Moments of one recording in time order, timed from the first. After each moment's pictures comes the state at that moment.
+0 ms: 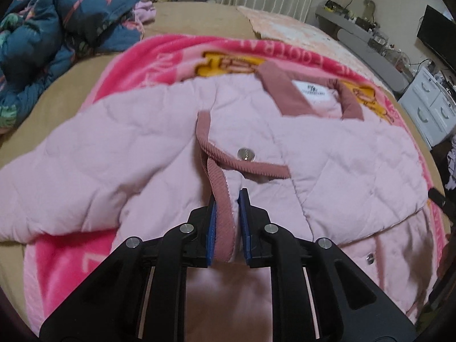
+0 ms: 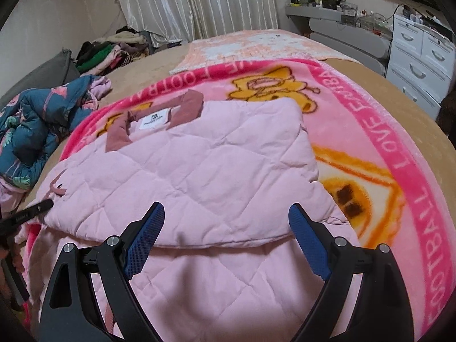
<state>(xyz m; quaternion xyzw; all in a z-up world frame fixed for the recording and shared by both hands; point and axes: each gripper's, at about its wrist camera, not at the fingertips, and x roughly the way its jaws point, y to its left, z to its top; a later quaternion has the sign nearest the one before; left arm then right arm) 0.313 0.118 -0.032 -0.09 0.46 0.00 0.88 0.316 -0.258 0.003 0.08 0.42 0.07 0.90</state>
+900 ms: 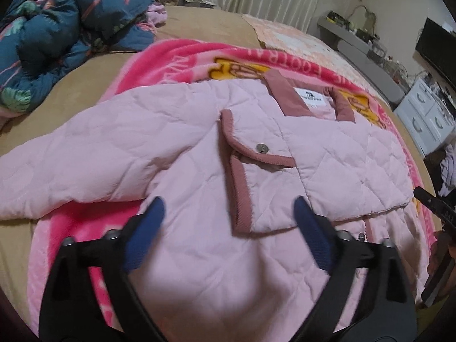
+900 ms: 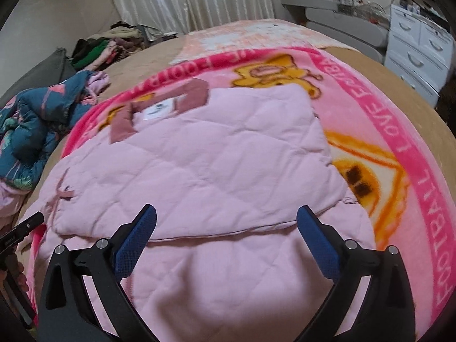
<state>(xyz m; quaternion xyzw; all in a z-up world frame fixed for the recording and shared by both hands) 0.263 0.139 -0.011 -0.12 0.44 0.00 0.89 0.300 -0.229 0.015 0.09 0.43 0.07 0.90</state>
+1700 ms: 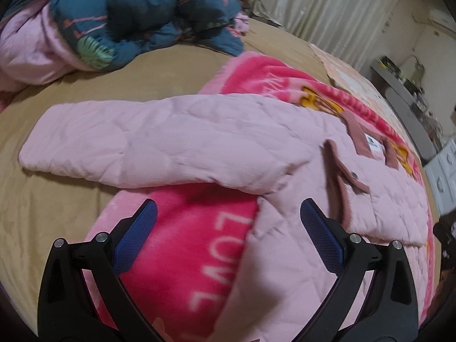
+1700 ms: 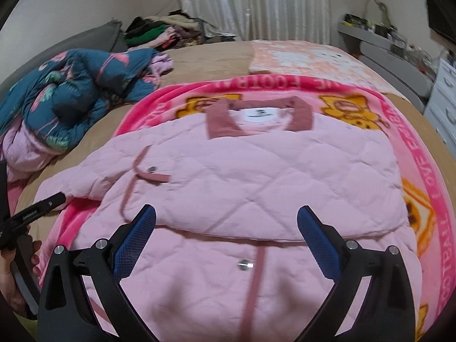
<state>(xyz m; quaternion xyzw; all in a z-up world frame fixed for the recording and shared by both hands) 0.208 0.257 -0.014 -0.21 0.41 0.13 0.88 0.269 -0.077 0.056 0.00 0.40 0.17 0.90</state>
